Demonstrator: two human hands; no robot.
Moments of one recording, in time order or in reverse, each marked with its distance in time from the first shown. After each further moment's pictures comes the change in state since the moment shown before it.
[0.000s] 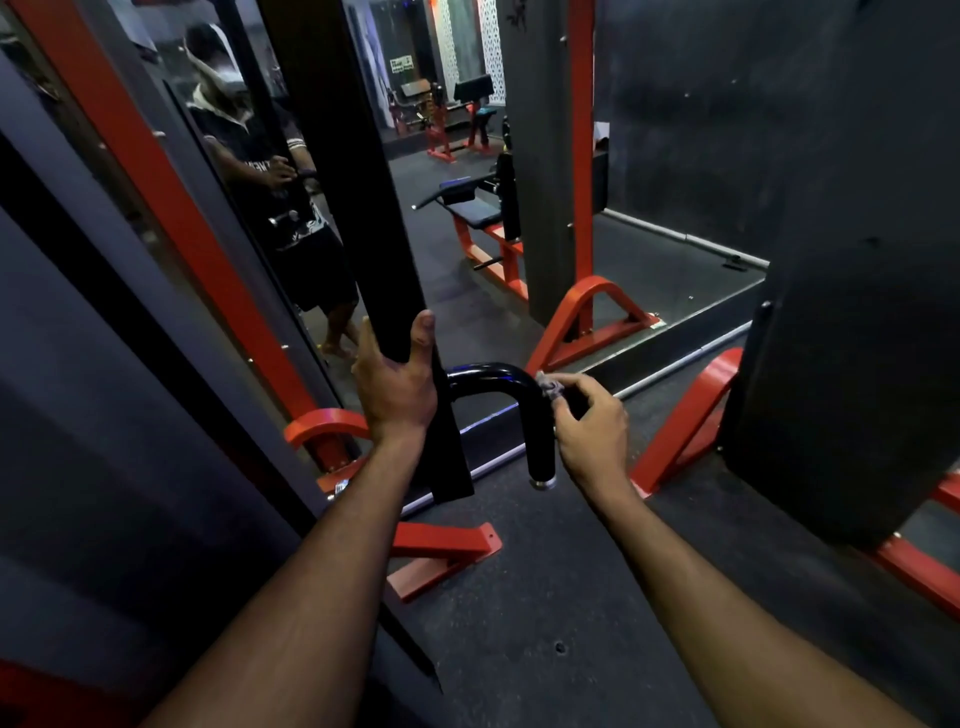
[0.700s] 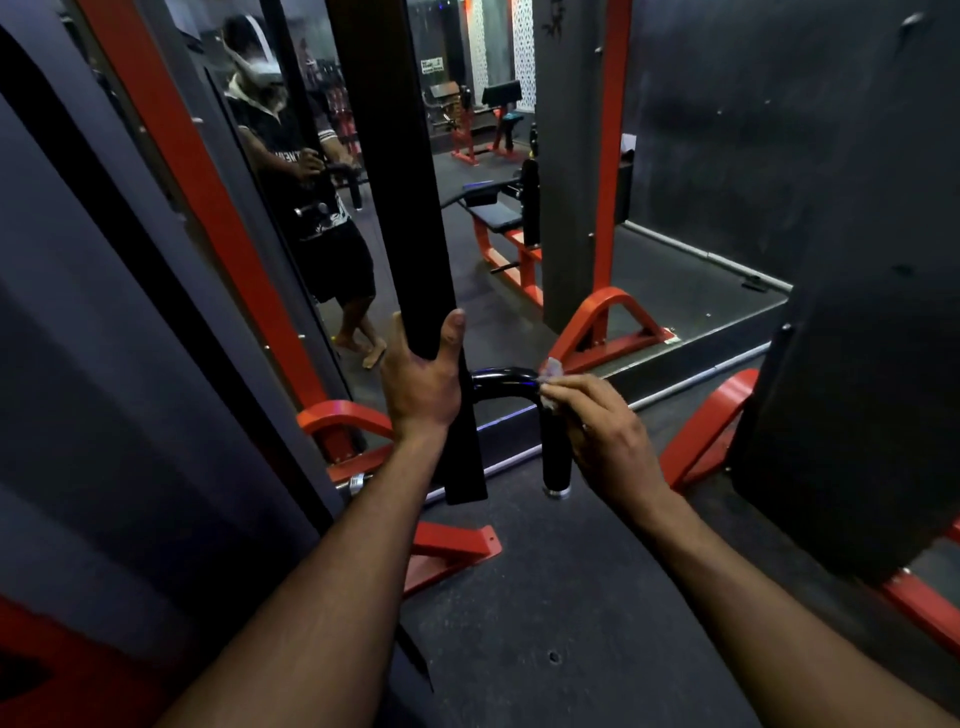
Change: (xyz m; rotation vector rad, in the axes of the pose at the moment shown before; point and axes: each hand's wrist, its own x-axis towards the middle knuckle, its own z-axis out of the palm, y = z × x) left_hand 0.002 -0.004 -0.003 -0.121 0.004 -0.032; right_hand 0.004 -0.005 -0.014 -0.280 -0.227 -0.636
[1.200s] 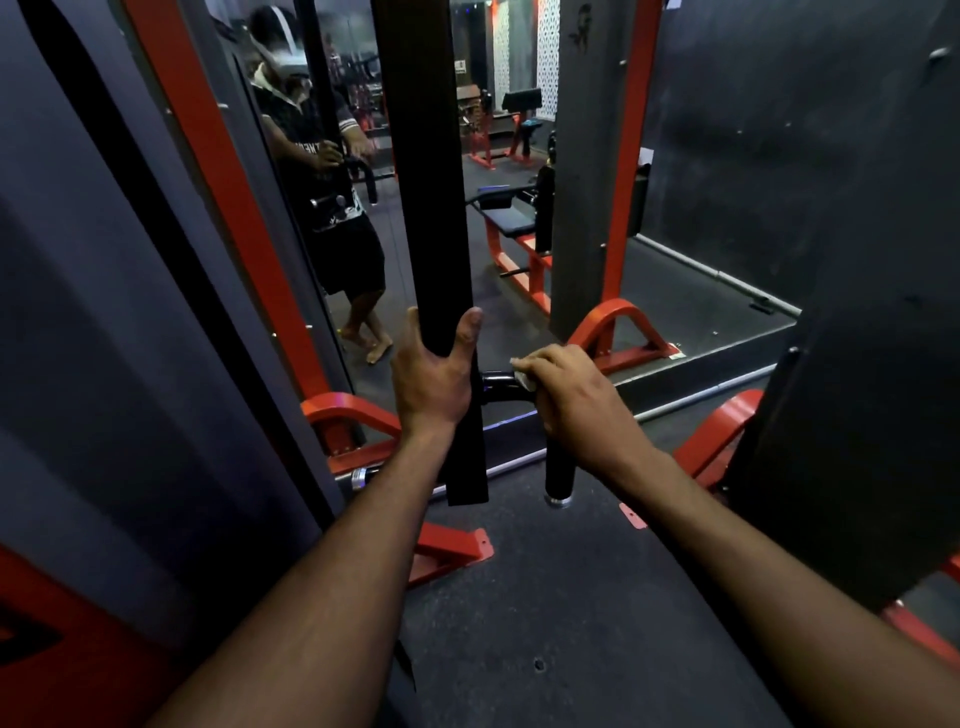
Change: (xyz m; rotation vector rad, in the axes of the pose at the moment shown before) left_hand -0.004 0.014 -0.001 0.021 0.003 0.041; right_hand 0.050 -0.016 0.005 -0.119 -0.256 -0.115
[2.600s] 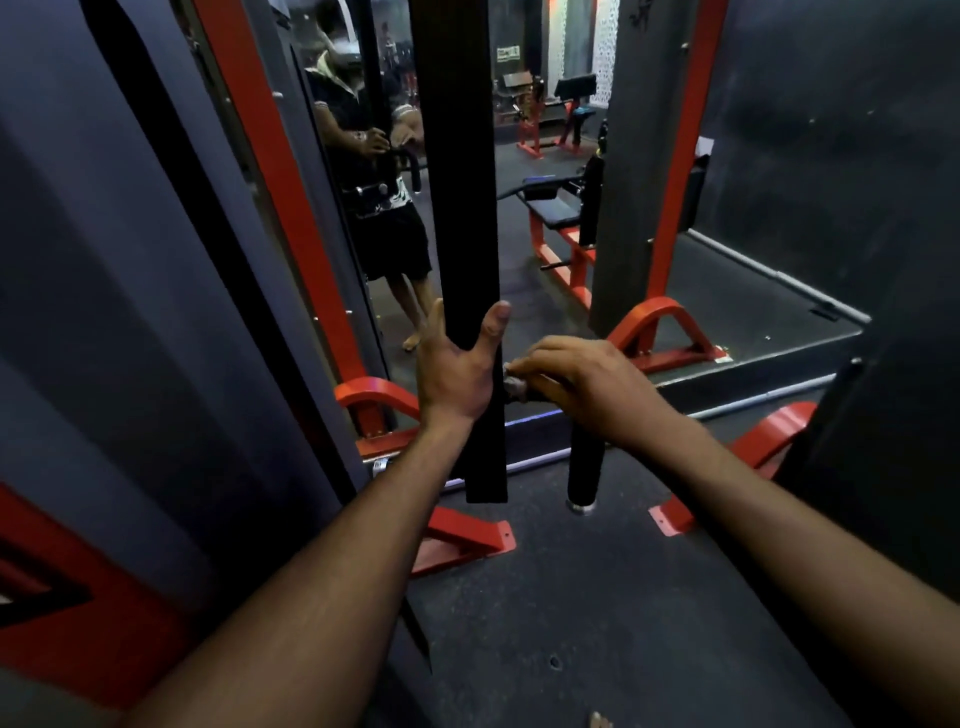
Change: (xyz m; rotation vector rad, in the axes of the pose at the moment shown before) left_hand 0.008 -0.025 0.004 0.063 -0.022 -0.049; right_hand 0.036 0.007 -0.013 0.119 -0.195 -0.256
